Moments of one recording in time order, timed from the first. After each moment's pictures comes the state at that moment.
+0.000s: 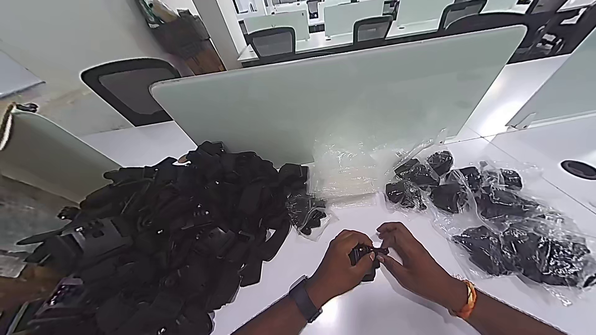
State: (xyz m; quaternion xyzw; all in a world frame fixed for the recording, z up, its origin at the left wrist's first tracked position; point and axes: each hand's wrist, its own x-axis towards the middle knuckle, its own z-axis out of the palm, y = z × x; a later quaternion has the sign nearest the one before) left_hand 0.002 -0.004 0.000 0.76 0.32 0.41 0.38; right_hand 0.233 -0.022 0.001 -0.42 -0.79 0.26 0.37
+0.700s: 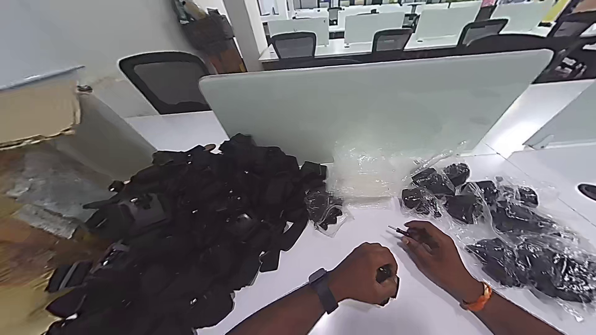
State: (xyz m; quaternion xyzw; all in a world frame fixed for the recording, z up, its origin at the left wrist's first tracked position) left_hand 0.003 -0.008 -0.002 0.86 0.18 0.33 0.34; right_hand 0.241 -0.010 0.006 -0.44 -0.73 0.24 0.47
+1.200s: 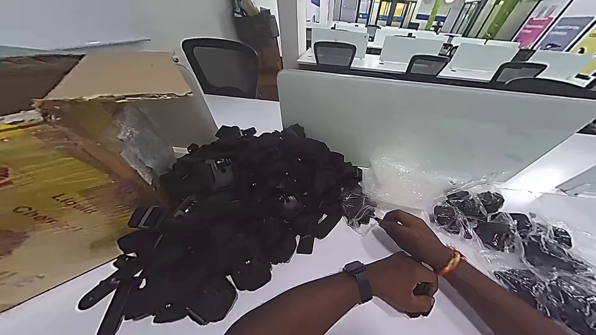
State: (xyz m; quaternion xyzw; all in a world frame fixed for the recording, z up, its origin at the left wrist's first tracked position) left_hand 0.001 -0.011 0.007 0.90 0.09 0.29 0.32; right_hand 0.133 0.051 0.047 -0.24 -0.93 -0.05 0.28
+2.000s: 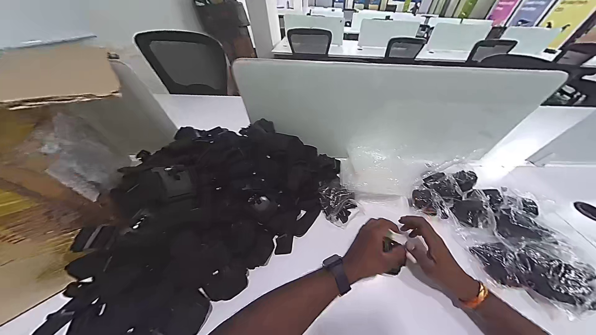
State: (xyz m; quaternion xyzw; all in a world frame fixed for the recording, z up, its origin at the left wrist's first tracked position) left_hand 0.002 -0.006 0.009 0.76 0.33 0.42 0.36; right_hand 0.215 -0.012 0.022 -0.42 -0.81 0.20 0.36
